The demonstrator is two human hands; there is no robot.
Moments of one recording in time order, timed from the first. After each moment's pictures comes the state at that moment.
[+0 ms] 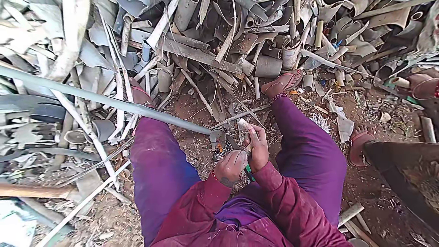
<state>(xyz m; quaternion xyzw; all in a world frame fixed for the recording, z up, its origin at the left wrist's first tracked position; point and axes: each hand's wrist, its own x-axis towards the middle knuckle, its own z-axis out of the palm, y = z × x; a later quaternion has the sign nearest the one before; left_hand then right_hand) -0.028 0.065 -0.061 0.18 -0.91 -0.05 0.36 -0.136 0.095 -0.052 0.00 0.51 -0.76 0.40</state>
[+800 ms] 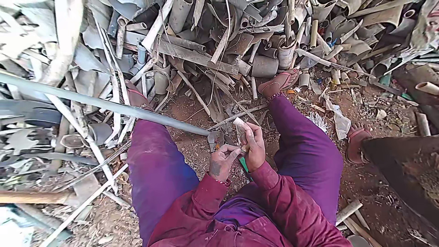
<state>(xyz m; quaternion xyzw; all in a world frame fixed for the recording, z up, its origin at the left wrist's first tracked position) -0.037 0.065 -0.034 0.45 -0.54 -0.67 0.26 -0.134 0.097 -0.060 -0.08 0.46 -0.80 0.37</state>
